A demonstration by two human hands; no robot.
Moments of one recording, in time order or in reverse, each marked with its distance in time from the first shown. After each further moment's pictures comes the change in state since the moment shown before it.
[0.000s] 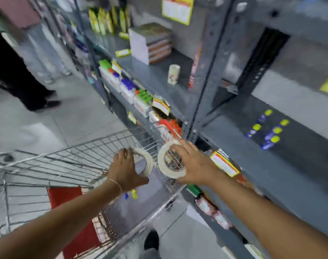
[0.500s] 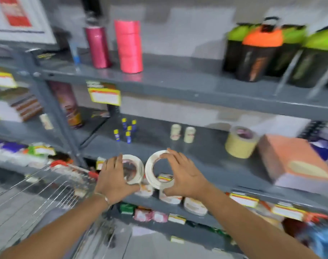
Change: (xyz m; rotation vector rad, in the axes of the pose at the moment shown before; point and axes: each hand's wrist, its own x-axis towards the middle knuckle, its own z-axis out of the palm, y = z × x) left_hand -0.167 0.316 -0.007 -0.014 0.121 0.608; right_hand -0.403 0.029 -0.109 -0.019 0.421 0.545
